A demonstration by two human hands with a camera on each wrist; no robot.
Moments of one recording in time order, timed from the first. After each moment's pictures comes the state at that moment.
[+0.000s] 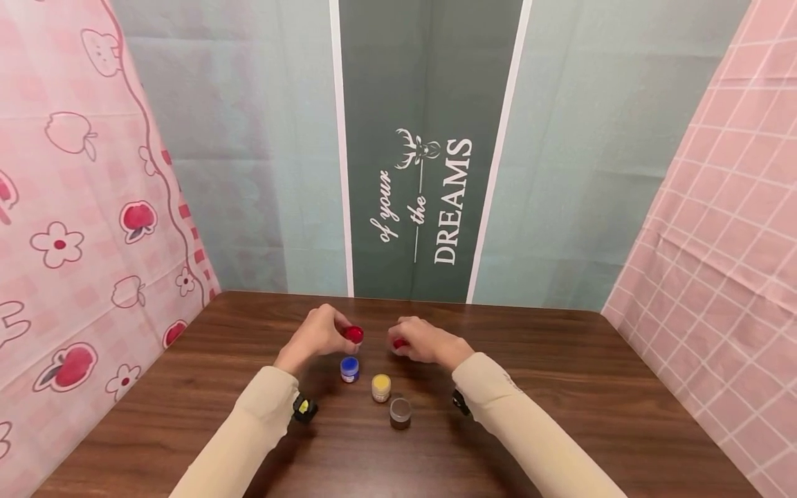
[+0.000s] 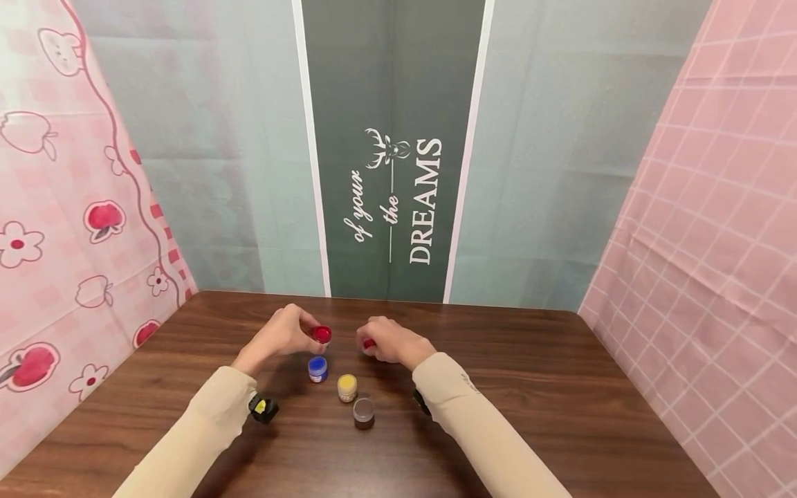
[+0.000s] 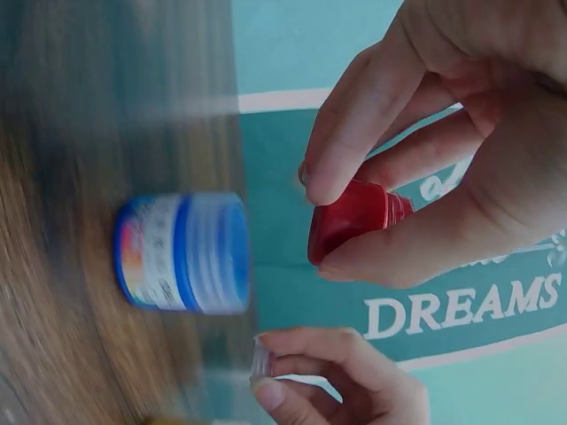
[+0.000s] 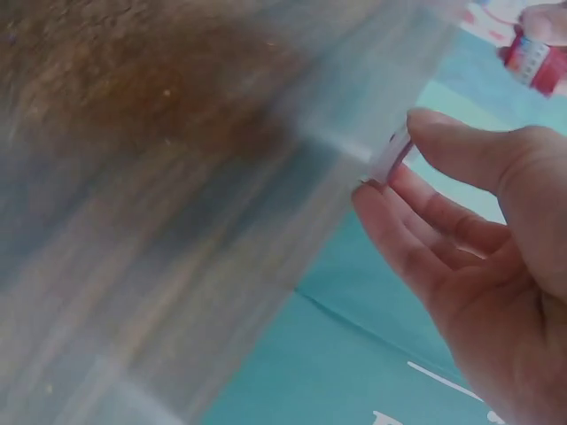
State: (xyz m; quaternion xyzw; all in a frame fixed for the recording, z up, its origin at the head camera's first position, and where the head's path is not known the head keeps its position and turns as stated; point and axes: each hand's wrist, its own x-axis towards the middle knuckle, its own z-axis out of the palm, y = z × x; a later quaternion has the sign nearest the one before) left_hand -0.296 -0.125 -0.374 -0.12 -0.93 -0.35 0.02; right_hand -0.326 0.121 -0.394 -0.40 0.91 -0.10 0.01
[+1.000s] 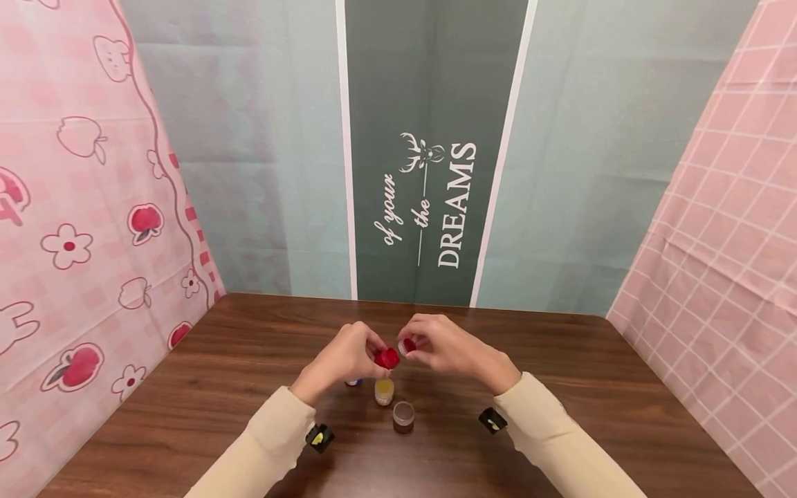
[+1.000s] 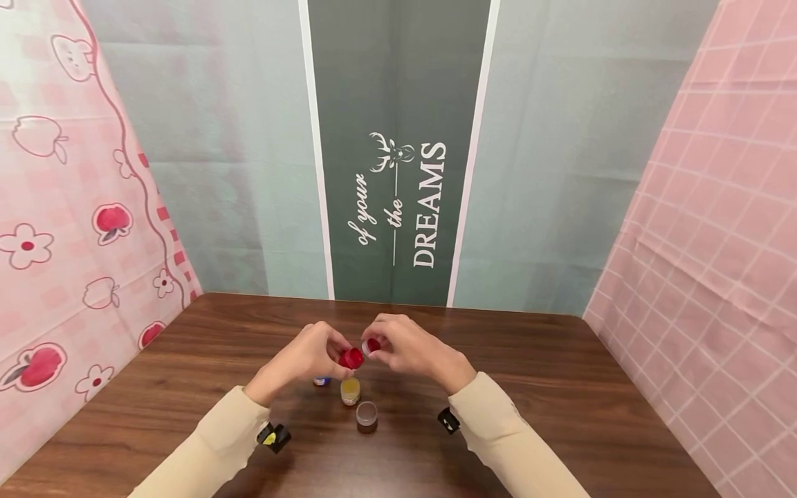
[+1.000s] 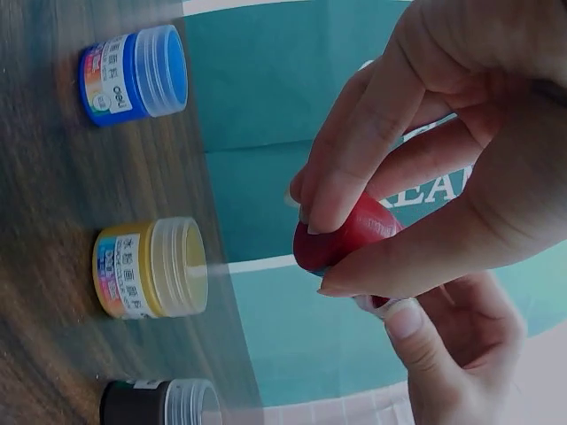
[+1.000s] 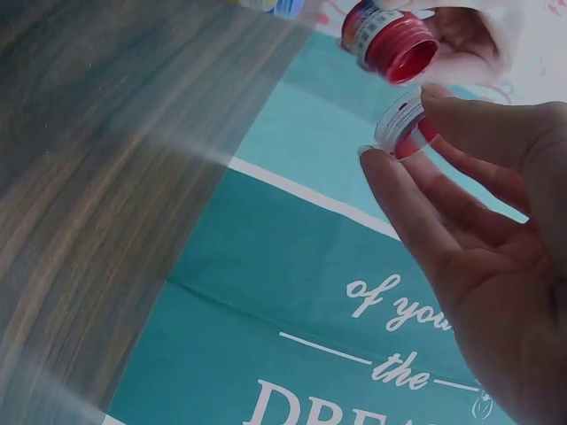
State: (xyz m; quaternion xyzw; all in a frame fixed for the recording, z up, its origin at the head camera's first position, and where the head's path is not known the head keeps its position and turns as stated) left_hand -0.255 -0.083 -0.364 -0.24 -0.90 -0.37 -0.01; right_hand -0.267 0.145 -0.349 -0.45 0.86 -0.22 -0.07
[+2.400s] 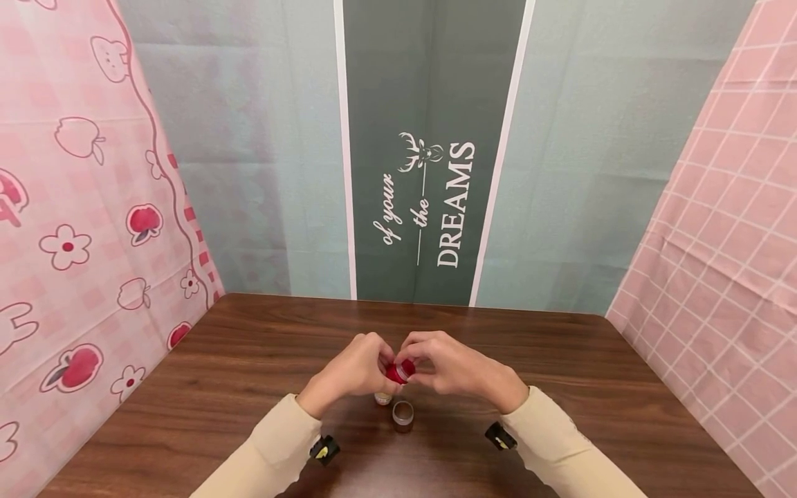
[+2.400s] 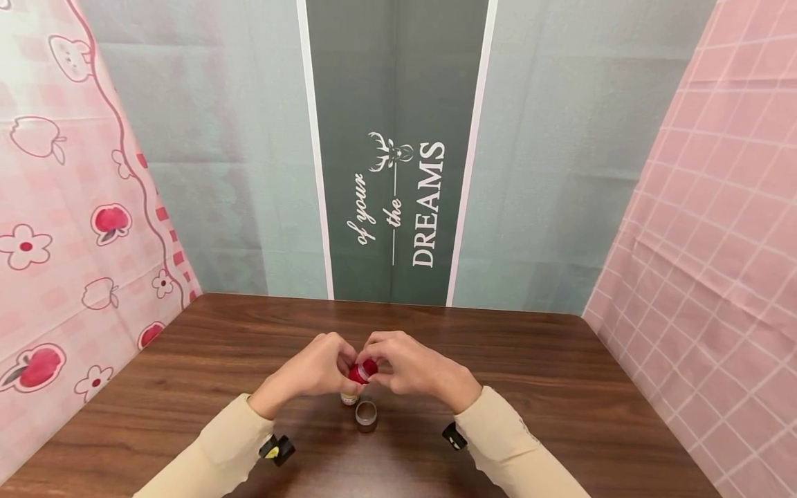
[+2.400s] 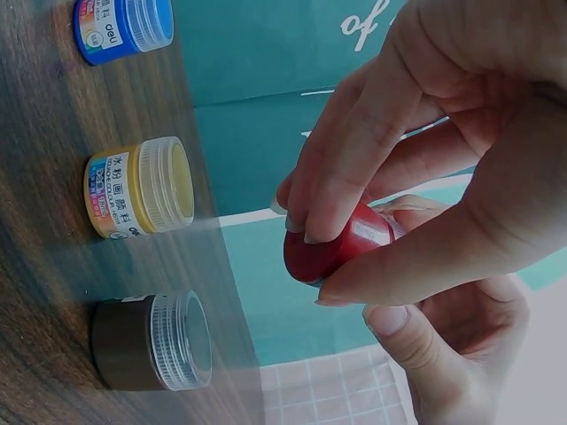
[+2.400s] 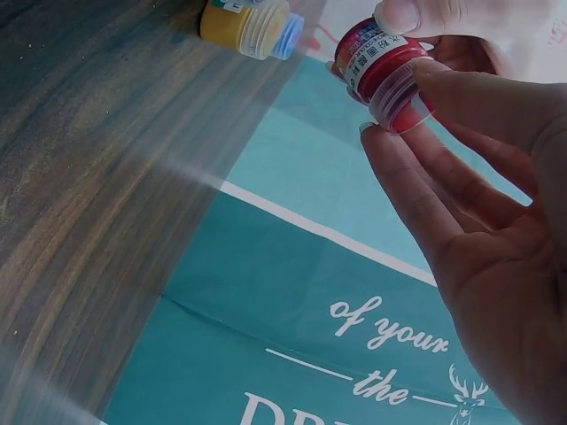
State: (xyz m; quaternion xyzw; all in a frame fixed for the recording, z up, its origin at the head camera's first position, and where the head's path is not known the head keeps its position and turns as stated) left_hand -0.236 -0.068 -0.363 -0.30 -0.89 -0.35 -0.02; right_hand -0.244 0.147 -0.352 -0.52 0.82 -0.21 -0.07
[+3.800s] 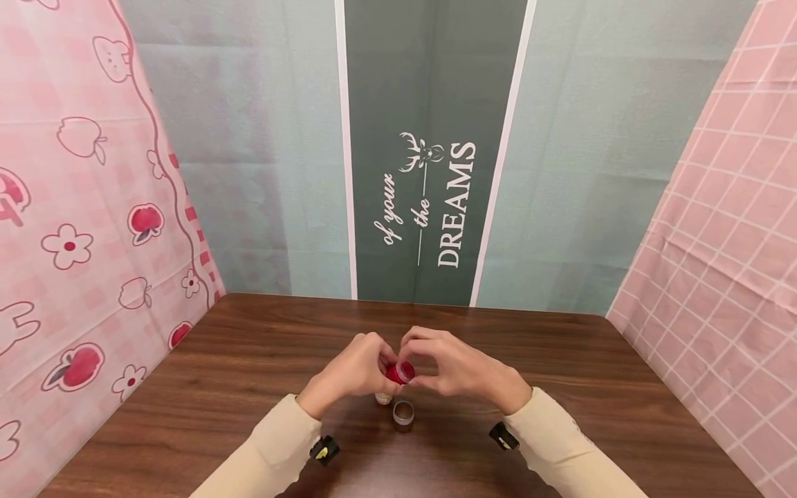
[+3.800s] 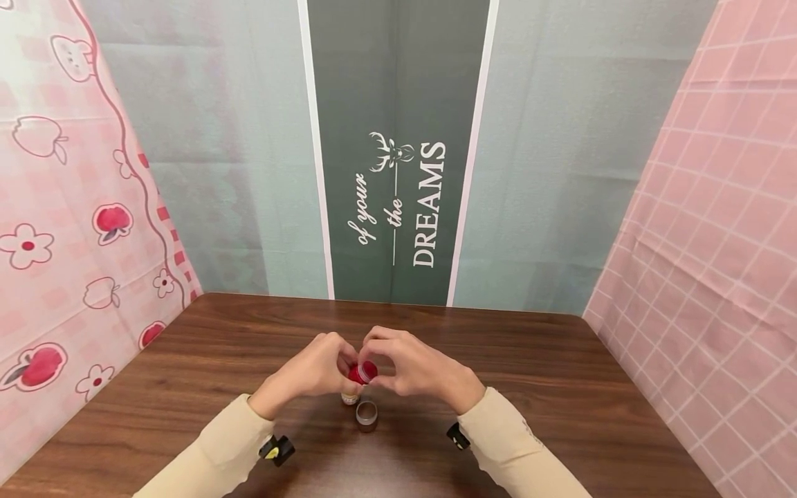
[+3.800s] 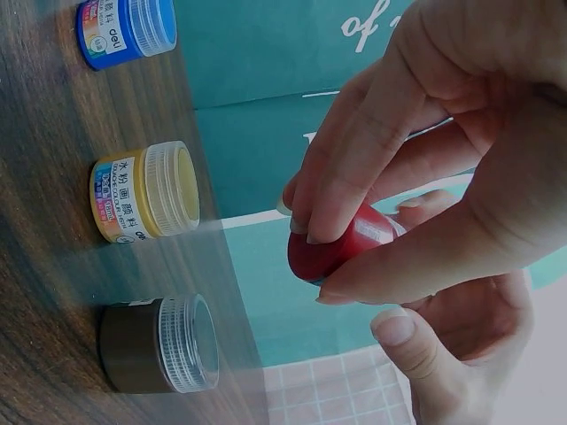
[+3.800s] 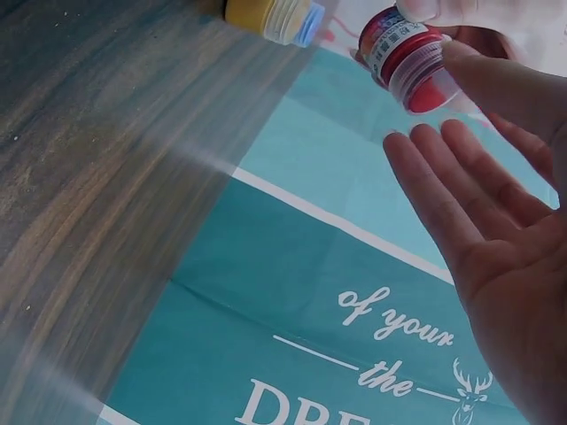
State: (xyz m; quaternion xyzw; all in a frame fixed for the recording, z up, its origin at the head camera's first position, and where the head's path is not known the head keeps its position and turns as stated) left_hand -0.236 -0.069 -0.364 -0.30 -0.88 -0.35 -0.02; right_hand -0.247 0.152 -0.358 -0.55 0.79 -0.23 -0.11
